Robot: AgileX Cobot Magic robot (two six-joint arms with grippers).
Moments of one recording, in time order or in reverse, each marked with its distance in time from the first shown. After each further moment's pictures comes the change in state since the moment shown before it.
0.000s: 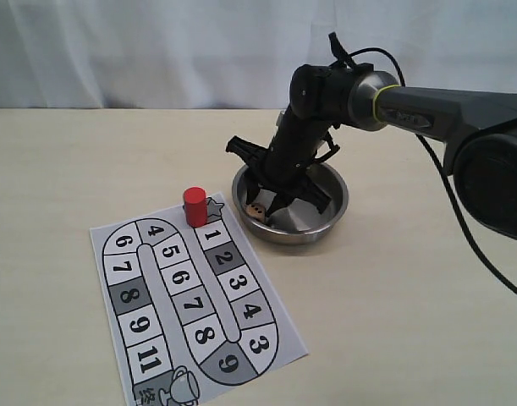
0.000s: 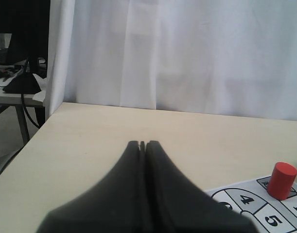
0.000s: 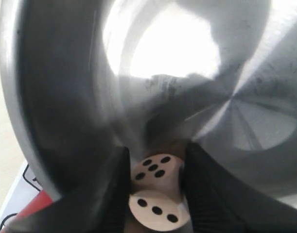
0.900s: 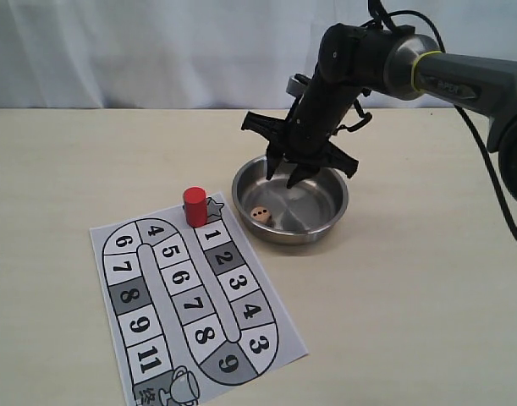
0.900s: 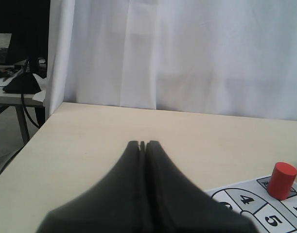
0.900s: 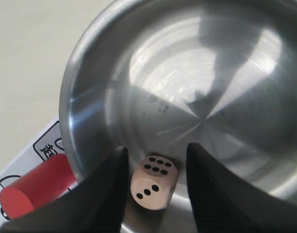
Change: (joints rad) left arm 0.000 0.000 0.000 0.000 0.000 0.000; right arm -0.054 -0.090 0.000 -0.016 0.058 -0.265
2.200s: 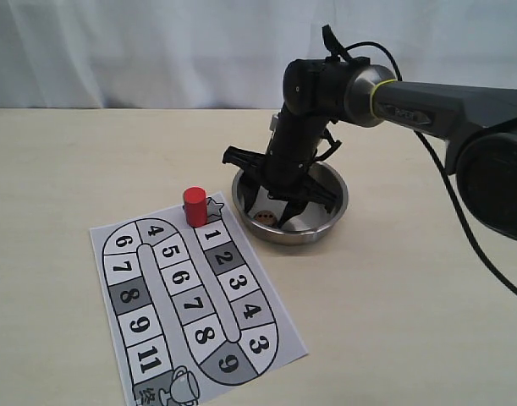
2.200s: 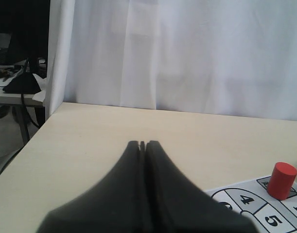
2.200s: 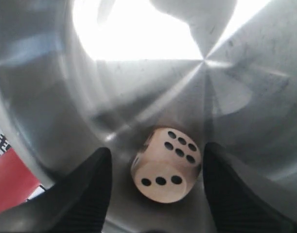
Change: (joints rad) left arm 0.000 0.000 0.000 0.000 0.000 0.000; right arm 0.078 0.065 0.004 -0.037 0.053 0.214
